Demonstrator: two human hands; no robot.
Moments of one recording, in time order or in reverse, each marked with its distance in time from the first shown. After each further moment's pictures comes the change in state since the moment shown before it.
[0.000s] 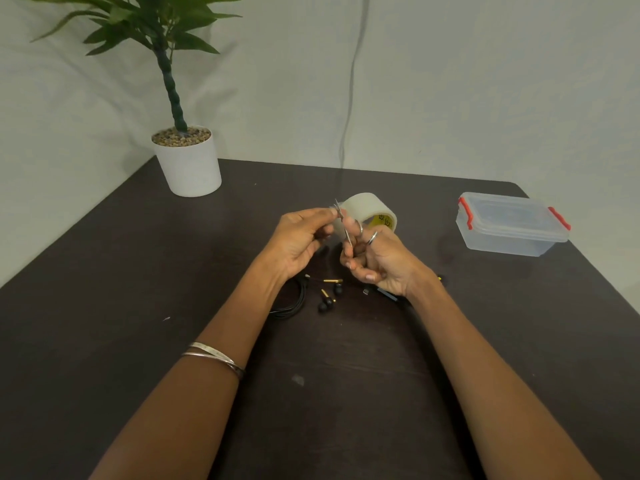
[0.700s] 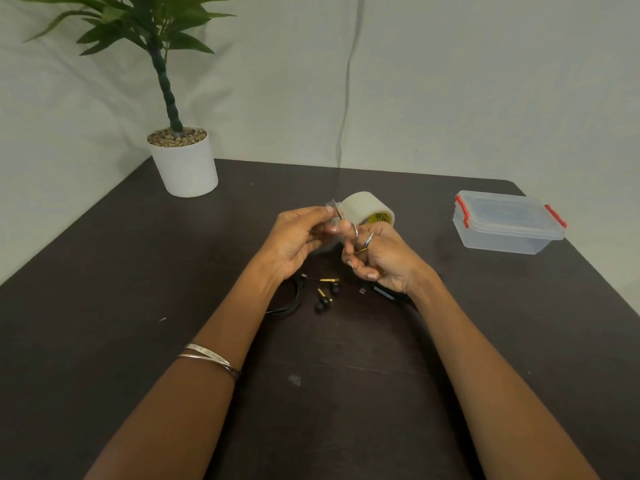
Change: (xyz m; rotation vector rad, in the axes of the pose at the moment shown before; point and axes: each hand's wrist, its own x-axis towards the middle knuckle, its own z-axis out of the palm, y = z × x) left_hand -0.004 0.003 0.001 0.050 0.000 0.004; right_hand -0.004 -0.003 -0.003 -0.082 -0.003 -0.071
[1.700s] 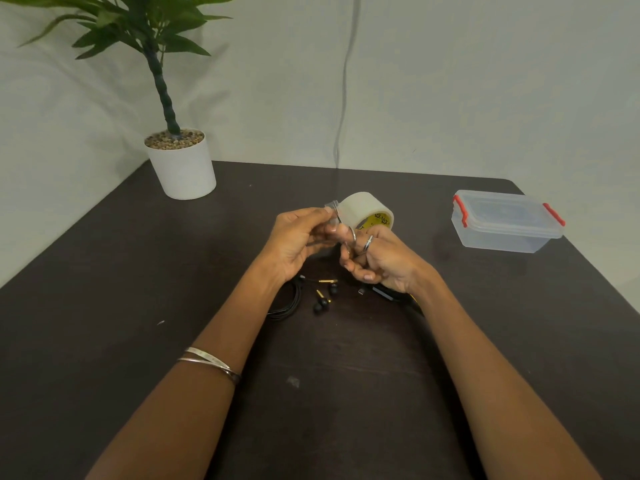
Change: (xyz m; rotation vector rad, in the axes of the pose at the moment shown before) left_hand -0.002 -0.001 0.004 0.015 0.038 0.005; right_hand 0.002 0.003 -0.007 -0.137 -0.019 0.040
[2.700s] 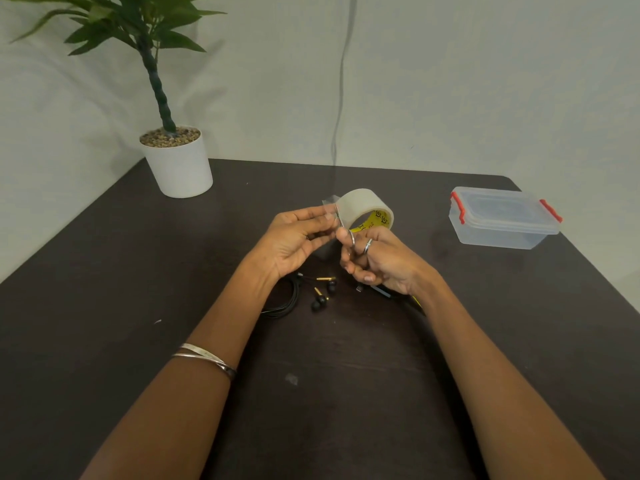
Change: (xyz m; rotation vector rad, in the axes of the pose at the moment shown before) left_hand 0.002 0.002 -0.003 -0.214 -0.112 -0.094; right_hand -0.010 0.000 0.001 -0.031 0.015 0.013
